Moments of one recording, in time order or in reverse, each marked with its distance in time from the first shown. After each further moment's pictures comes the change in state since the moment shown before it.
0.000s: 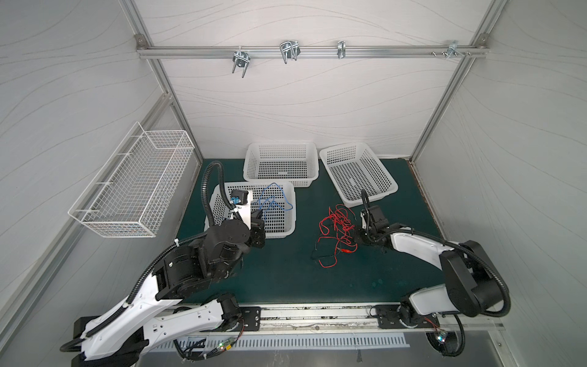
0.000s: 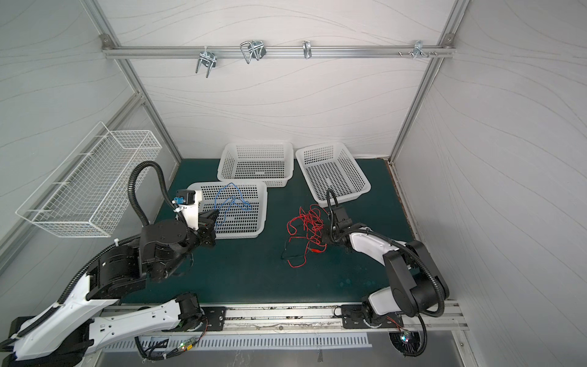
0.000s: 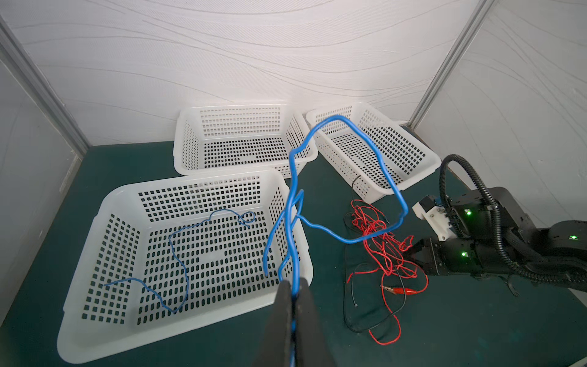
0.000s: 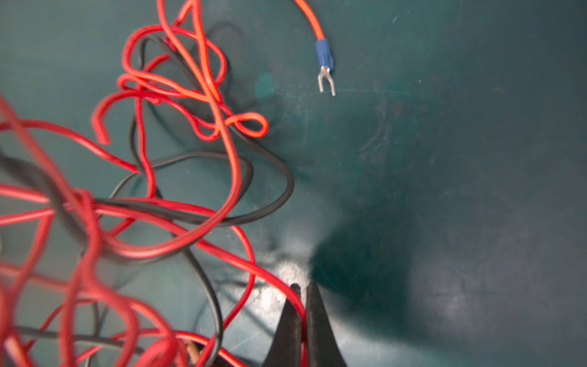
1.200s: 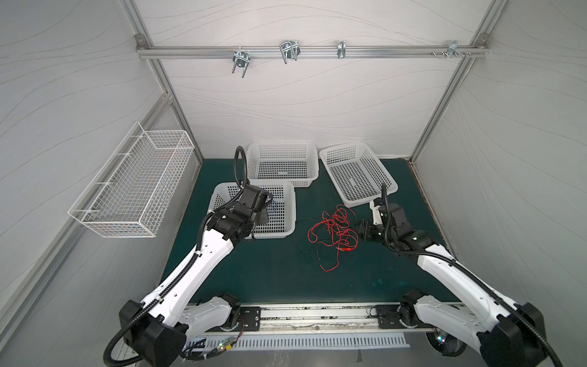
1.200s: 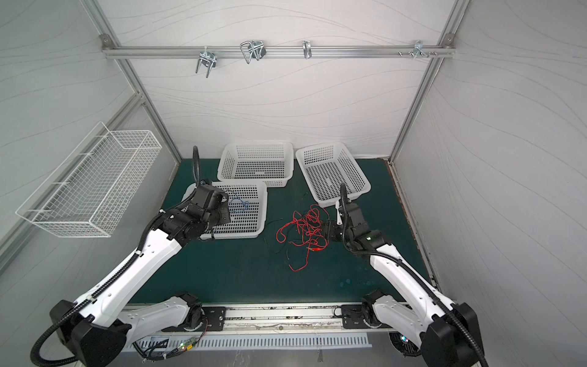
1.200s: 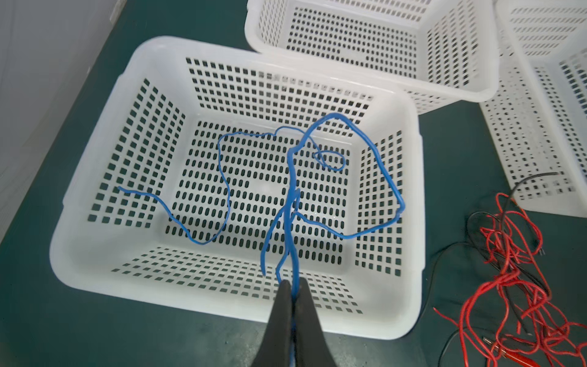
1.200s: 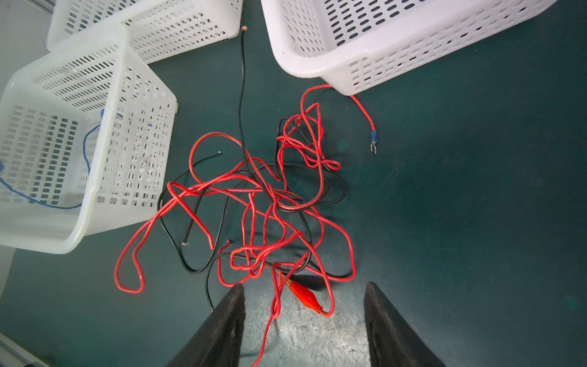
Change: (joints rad) left arm 0.610 0.364 -0.115 0.053 0.341 -0.126; right arm 0.038 -0.425 0.051 -0.216 -0.018 -0.078
